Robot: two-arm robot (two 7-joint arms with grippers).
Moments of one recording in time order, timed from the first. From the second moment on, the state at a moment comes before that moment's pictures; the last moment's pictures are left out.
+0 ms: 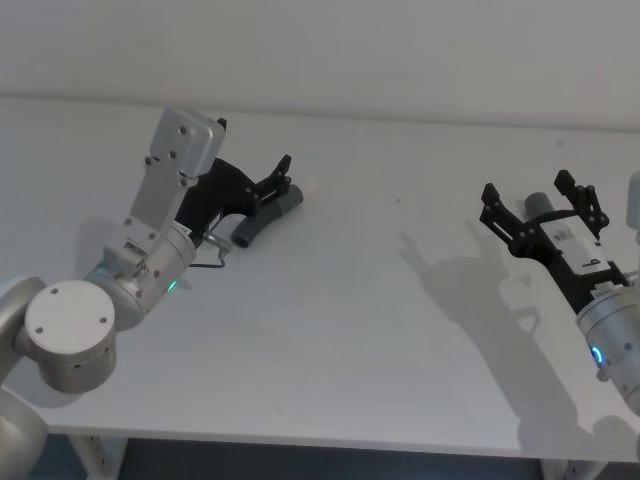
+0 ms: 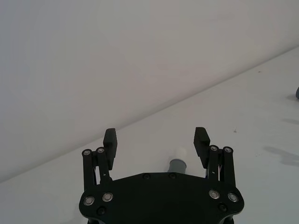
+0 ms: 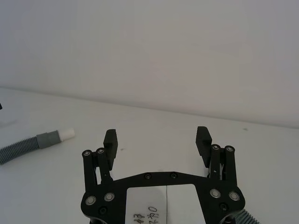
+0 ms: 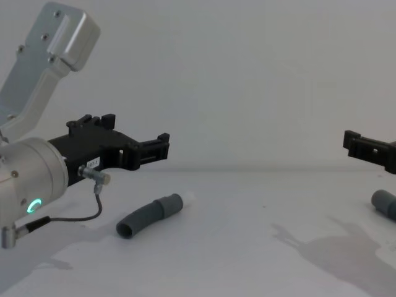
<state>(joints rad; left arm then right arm) -0.24 0.38 0.45 -1.63 -0.20 0.01 -0.01 -0.01 0.34 -0.23 -1.77 0.29 0.03 0.07</state>
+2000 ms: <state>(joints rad) -0.40 0.45 0.46 -1.65 -0.29 0.50 -0.24 -0.01 0.34 -0.23 -1.77 0.29 0.03 0.07</state>
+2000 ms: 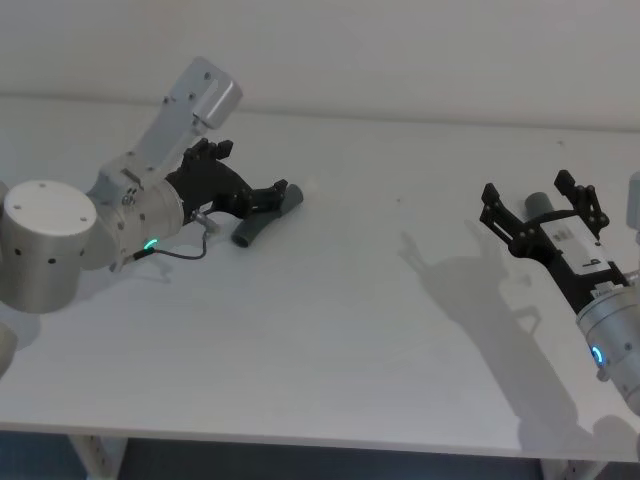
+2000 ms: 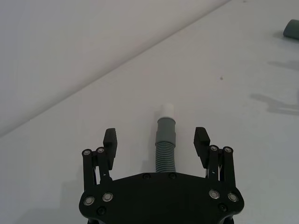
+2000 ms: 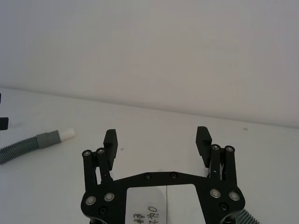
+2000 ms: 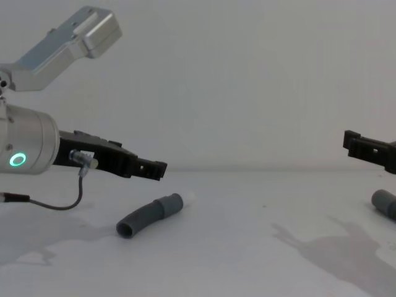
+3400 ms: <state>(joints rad) -0.52 0.45 0.49 -1.46 -0.26 0.46 -0.42 -0.01 0.34 -0.23 -1.77 0.29 0.03 0.07</state>
